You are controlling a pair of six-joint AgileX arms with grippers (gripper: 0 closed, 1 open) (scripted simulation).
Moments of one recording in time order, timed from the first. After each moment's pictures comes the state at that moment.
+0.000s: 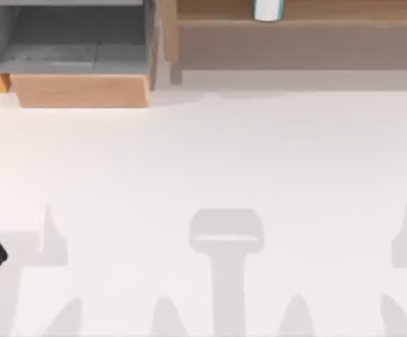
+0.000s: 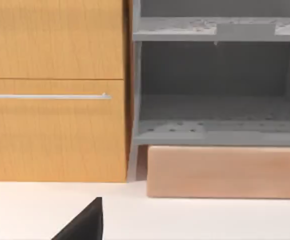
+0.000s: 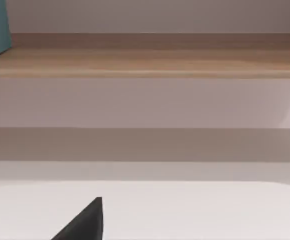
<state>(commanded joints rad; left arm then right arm) 0.00 0.00 0.00 0.00 0.00 0.00 0.00 0.00 0.00 0.00 0.00 0.00</state>
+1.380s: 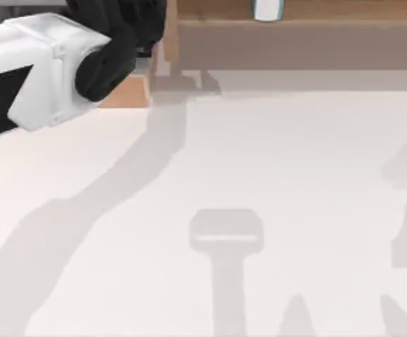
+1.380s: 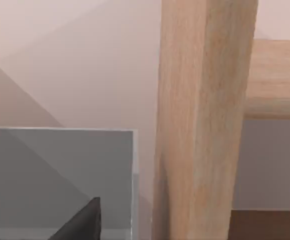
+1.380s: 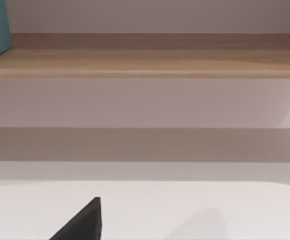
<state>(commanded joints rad) -0.63 1.68 1.27 0.49 -0.56 0.02 0.00 0.00 0.00 0.00 0.00 0.00</state>
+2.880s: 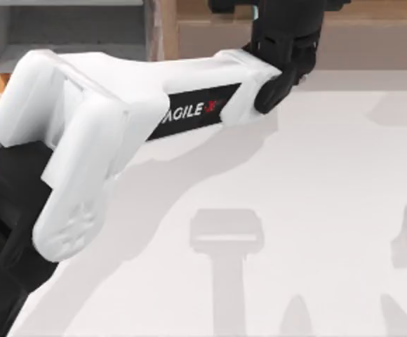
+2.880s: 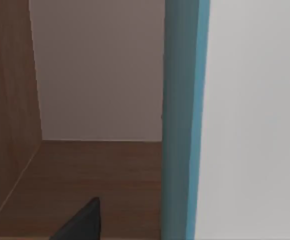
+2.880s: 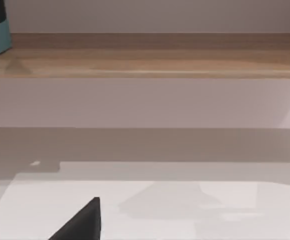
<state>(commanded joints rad) -0.76 2.43 1.92 0.54 -0.71 0.01 0.00 0.00 0.00 0.00 0.00 0.00</state>
